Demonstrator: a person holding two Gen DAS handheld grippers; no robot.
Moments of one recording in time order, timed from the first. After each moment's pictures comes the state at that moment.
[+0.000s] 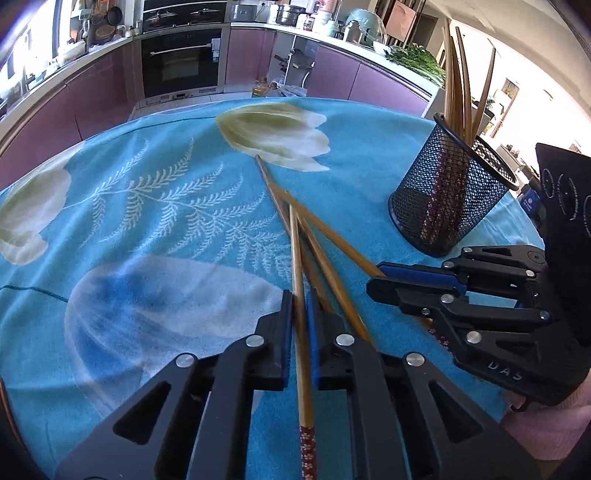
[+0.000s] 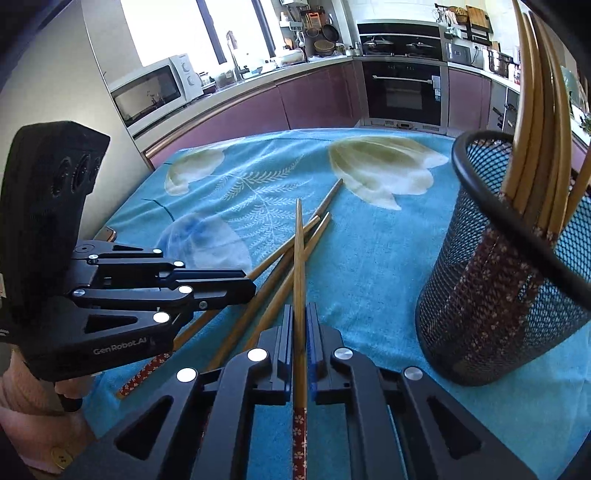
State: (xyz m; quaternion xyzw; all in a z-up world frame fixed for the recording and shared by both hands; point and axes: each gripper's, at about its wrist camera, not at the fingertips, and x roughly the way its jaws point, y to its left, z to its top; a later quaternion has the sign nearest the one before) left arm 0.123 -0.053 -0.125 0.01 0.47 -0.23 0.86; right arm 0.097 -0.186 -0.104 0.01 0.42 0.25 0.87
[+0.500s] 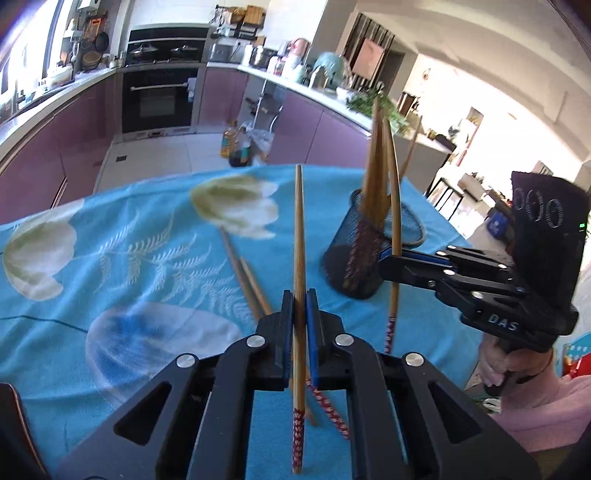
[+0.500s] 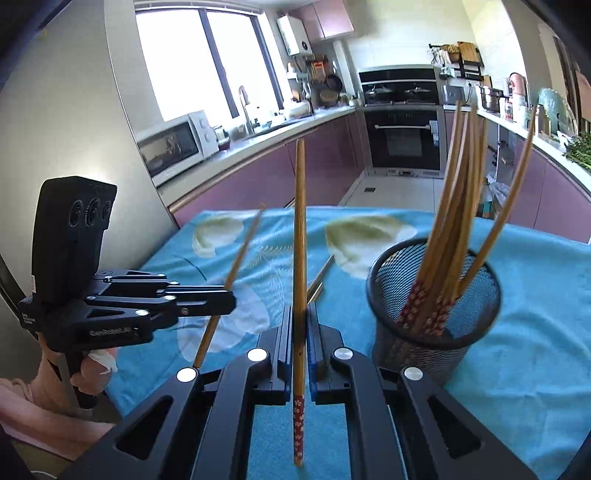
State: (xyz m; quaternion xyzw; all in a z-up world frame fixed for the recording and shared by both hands) left arm 0.089 -0.042 -0.047 -0.03 0.38 -0.30 0.87; right arm 0.065 -0.233 -0.033 0.04 0.33 0.26 0.91
